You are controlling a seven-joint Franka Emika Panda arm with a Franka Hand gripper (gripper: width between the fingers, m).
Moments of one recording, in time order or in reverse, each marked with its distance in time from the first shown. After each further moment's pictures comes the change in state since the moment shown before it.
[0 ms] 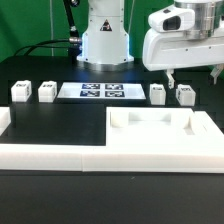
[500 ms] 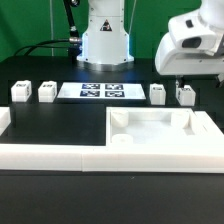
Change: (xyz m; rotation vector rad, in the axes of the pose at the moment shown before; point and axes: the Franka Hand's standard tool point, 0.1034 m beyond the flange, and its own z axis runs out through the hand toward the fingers) arm -0.020 -0.018 0.016 -0.048 -0.444 0.060
